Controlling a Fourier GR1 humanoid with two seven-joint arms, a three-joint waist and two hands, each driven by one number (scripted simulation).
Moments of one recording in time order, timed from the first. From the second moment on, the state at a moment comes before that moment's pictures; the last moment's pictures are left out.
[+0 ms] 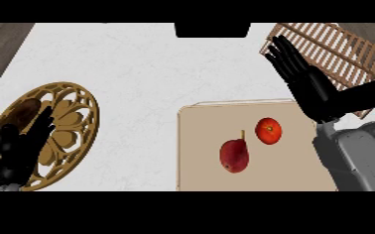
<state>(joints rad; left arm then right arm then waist) 0.08 0.58 -0.14 -1.44 0.28 0.23 0.19 -0.36 -0.37 0.17 -1.47 -0.46 0.09 0.01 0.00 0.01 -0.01</state>
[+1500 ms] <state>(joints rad) -0.24 0.41 -0.12 -1.49 0.33 0.19 0.16 -0.80 -0.78 0.30 -1.31 -0.10 0.88 -0.09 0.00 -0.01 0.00</state>
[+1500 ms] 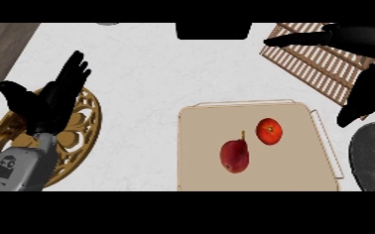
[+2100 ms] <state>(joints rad) -0.23 0.40 -0.09 -1.50 0.31 0.17 0.17 -0.60 -0.73 0.48 -1.63 0.34 0.69 -0.02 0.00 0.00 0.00</state>
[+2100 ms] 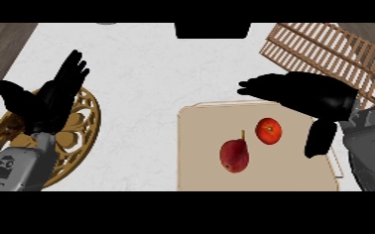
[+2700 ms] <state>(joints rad) -0.24 0.37 -0.06 -1.50 0.27 0.14 0.18 -0.48 -0.70 0.55 -1.68 0.67 0.65 0.01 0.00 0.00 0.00</state>
